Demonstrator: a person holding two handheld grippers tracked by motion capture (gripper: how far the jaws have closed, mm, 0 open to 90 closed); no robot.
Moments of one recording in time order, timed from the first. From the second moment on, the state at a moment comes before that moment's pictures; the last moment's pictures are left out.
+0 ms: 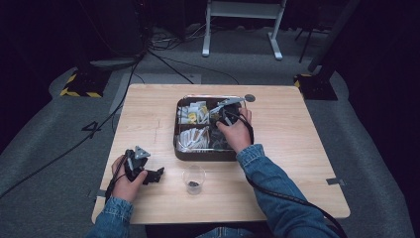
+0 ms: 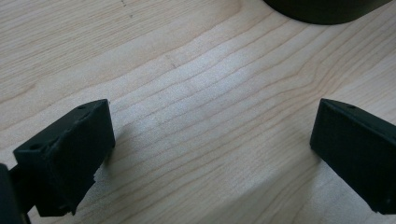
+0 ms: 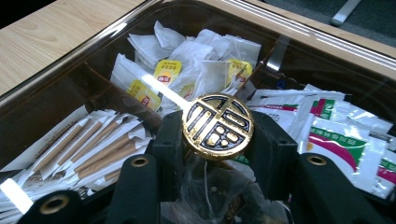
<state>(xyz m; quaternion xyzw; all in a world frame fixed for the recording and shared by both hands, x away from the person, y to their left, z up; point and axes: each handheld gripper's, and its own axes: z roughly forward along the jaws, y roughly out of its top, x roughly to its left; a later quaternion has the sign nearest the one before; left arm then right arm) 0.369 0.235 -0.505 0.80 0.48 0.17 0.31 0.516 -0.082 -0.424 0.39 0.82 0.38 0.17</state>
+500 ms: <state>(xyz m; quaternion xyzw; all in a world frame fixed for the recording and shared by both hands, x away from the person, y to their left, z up) 0.369 0.235 -0.505 0.80 0.48 0.17 0.31 0.518 -0.070 -0.435 0.39 0.83 0.37 0.17</state>
